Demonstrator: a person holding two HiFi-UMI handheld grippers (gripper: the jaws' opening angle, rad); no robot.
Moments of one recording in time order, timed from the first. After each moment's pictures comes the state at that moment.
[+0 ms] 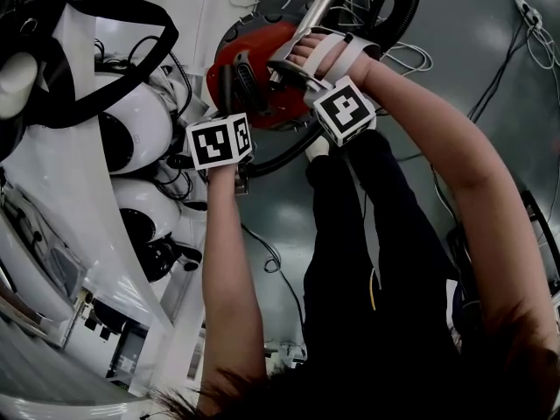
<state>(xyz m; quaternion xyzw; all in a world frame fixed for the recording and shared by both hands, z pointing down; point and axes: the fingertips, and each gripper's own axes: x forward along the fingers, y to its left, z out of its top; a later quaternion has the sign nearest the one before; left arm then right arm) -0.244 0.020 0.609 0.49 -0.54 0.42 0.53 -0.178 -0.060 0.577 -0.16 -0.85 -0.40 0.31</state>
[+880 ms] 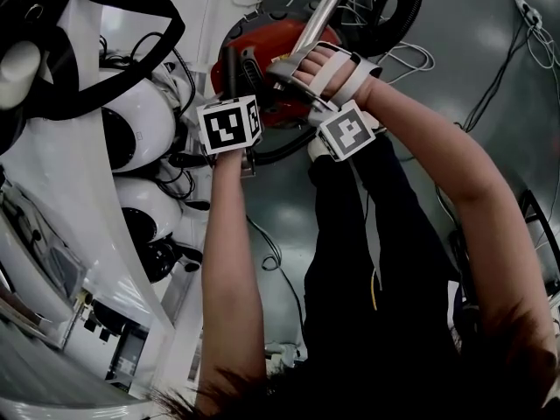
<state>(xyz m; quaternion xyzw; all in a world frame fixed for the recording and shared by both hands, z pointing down) -0.251 -0.013 0.613 0.51 -0.57 0.42 0.48 -0.187 -0.037 0.564 -0.08 -0.86 -0.42 0.28</state>
